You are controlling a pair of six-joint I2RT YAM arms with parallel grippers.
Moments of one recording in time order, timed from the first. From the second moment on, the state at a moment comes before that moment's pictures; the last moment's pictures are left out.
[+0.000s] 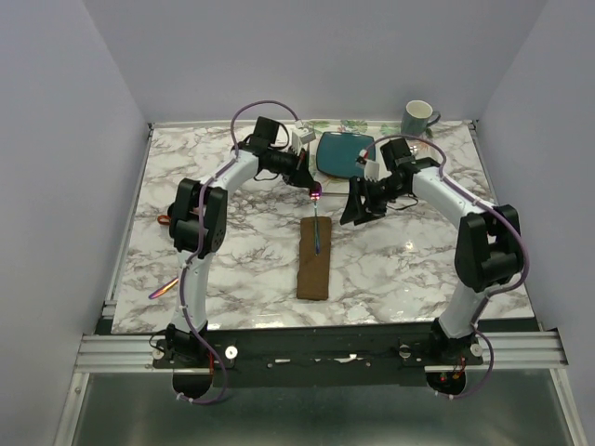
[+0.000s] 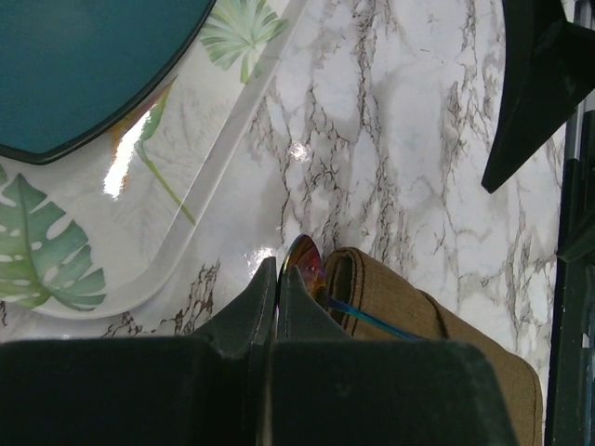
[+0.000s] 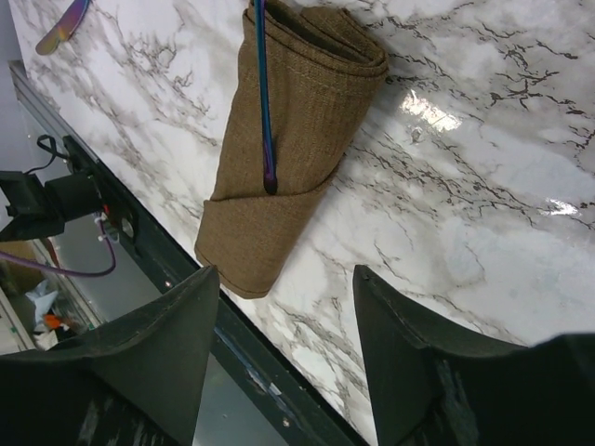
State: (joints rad) left arm -0.33 2.23 1.81 -0.42 0.98 0.19; right arm 0.29 1.78 1.36 -0.75 -0.70 0.12
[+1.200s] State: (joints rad) left arm -0.43 2.15 1.56 -0.43 0.98 0.18; right arm 0.29 2.08 1.36 -0.51 -0.80 0.35
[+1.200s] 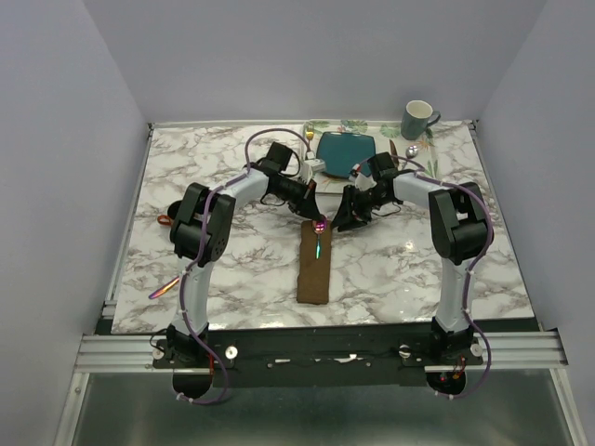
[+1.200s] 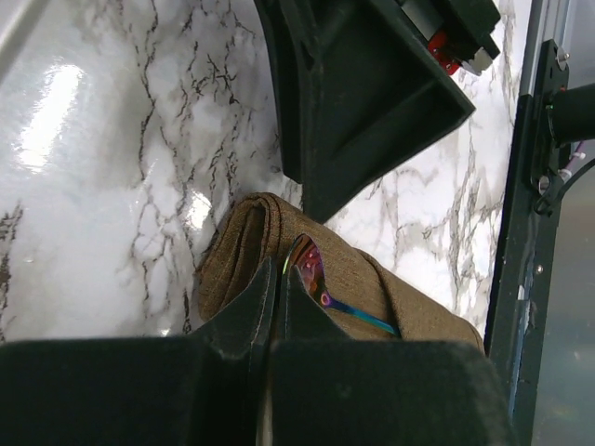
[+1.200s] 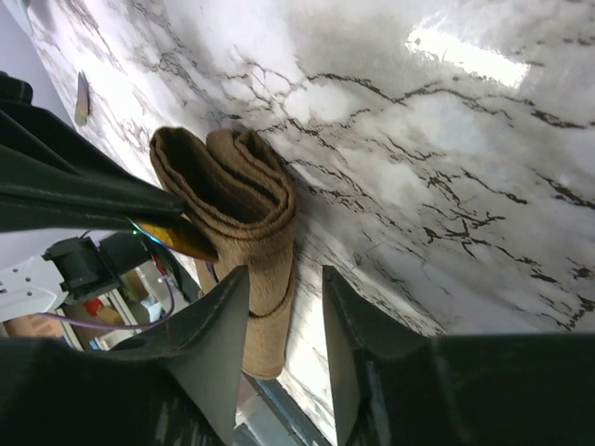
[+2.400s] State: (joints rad) left arm -0.45 2.12 1.47 -0.38 0.98 0.12; right arm 0.31 2.08 1.33 -0.44 -0.80 0.43
